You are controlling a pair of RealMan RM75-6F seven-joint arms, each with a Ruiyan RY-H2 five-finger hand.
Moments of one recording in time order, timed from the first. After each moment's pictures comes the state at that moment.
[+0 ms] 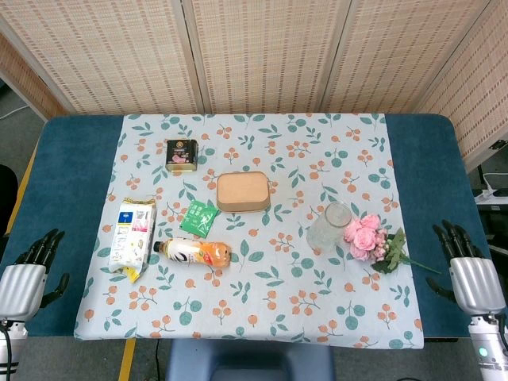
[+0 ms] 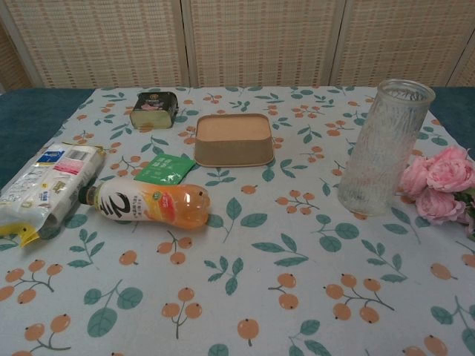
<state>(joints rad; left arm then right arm) -0.12 -1.16 -0.04 -1.57 1.50 1.46 0.11 0.07 -1.11 0.06 -1.66 -1.45 1.46 -0.16</state>
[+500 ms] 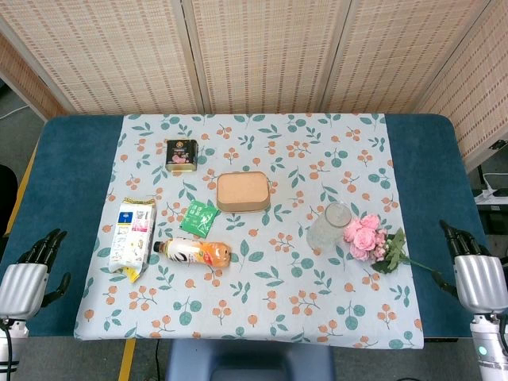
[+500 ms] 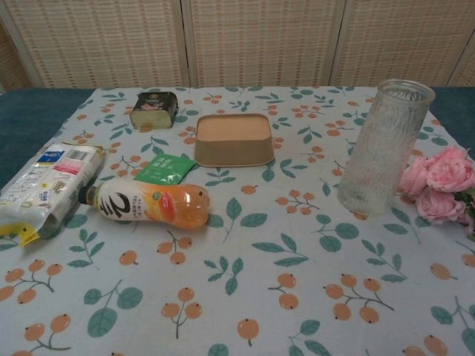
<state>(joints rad) -0.13 -1.16 -0.04 -1.57 1.50 1.44 0.10 0.07 -1.16 0.08 -1.60 -1.46 1.53 -0.25</state>
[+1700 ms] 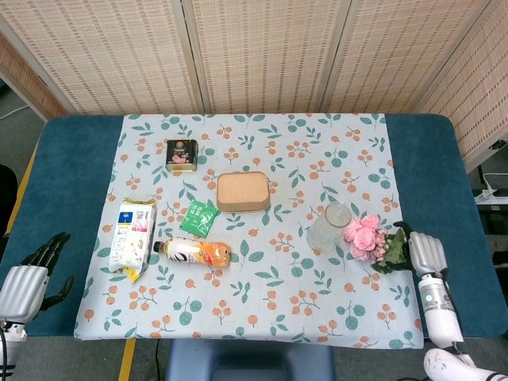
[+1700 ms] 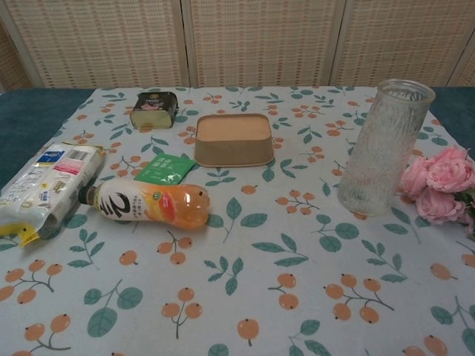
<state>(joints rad) -0.14 -1.12 -0.01 -1.58 1.55 1.44 -0.01 0.30 -1.40 0.23 -1.46 -0.98 1.04 -0.20</state>
